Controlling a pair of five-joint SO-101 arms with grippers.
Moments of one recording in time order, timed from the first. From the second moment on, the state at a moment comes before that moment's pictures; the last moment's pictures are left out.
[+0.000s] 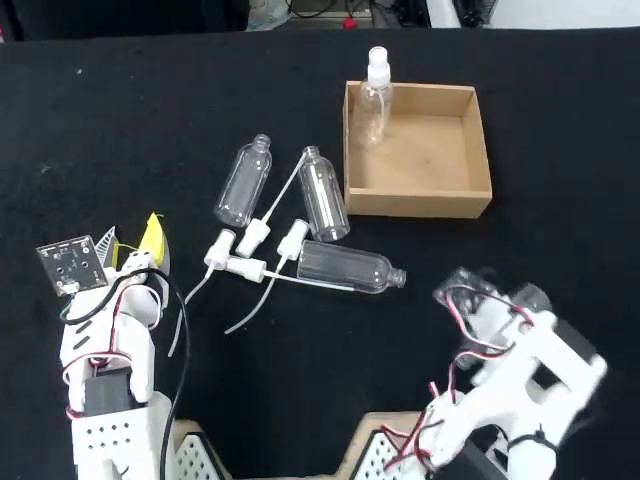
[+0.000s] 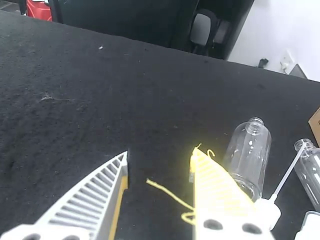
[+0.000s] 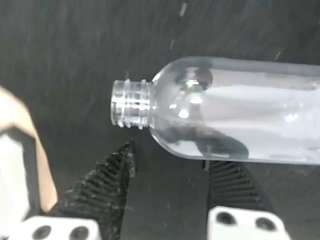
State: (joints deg) left arm -14.8 -101.1 96.4 29.2 6.8; right arm 45.1 -37.0 70.5 61.8 86.6
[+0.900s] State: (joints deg) left arm -14.8 -101.1 96.4 29.2 6.8; right arm 29.6 -37.0 43.3 78.1 87.0
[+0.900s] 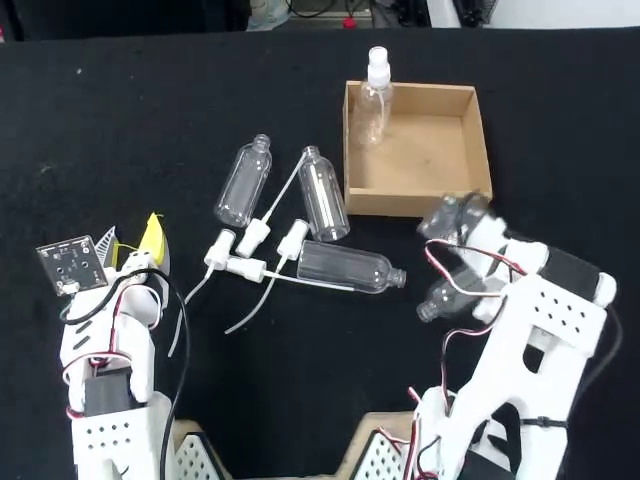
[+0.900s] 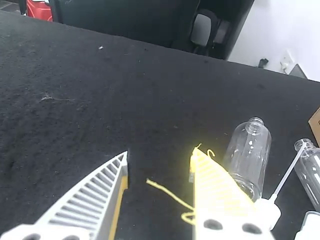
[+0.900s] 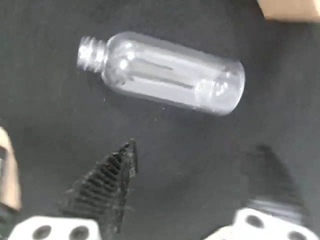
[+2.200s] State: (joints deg) left arm -14.8 -101.1 96.4 29.2 6.8; right arm 26.5 -37.0 71.3 40.7 118.6
